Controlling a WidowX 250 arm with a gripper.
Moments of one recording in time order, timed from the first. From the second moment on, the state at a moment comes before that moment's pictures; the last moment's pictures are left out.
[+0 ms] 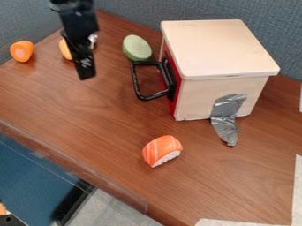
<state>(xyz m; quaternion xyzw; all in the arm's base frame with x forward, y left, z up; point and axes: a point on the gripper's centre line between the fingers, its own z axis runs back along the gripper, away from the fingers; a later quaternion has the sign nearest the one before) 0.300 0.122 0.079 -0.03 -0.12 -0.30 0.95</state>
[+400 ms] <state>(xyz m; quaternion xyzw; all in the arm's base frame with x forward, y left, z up) 0.240 0.120 0.116 -0.01 -0.11 -0.28 0.95</state>
